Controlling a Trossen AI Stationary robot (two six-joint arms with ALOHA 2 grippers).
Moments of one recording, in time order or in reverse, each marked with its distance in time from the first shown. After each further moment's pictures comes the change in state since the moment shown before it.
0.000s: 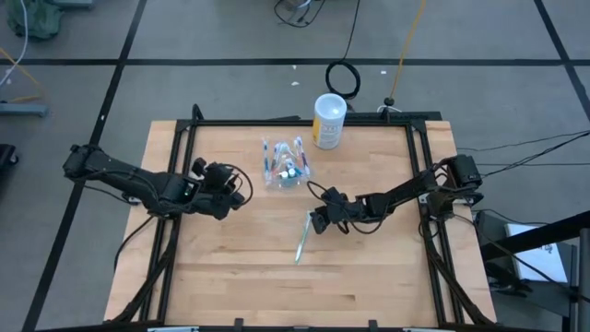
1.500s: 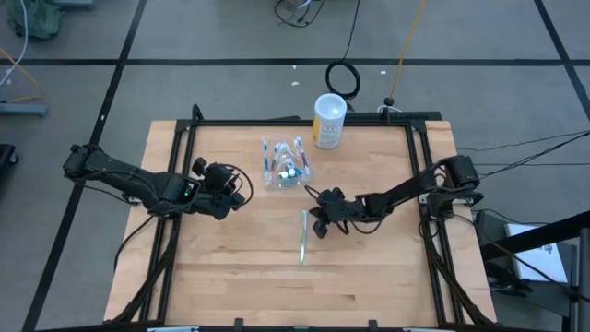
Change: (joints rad) left arm 0.000 0.000 0.000 0.002 0.002 0.020; right arm -0.005 0.017 0.000 0.078 -0.009 -0.343
